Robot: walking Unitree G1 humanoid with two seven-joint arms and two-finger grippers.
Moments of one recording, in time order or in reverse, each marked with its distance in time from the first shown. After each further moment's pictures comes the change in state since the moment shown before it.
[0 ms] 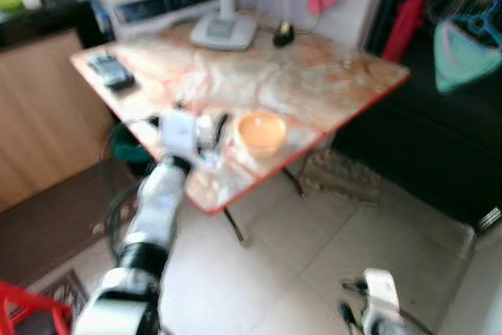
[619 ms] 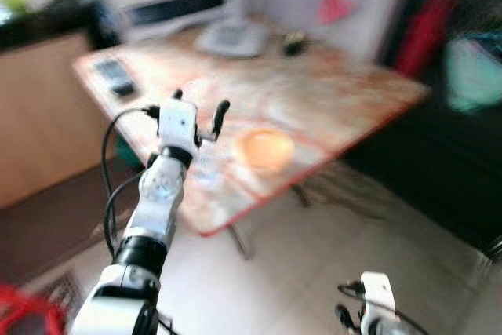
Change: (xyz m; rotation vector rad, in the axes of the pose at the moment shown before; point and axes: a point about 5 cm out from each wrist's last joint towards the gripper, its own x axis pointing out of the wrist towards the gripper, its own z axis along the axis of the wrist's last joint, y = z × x) left arm 0.000 0.014 0.008 0.031 -0.027 0.052; right arm 0.001 0.008 0.005 -0.036 -0.011 0.025
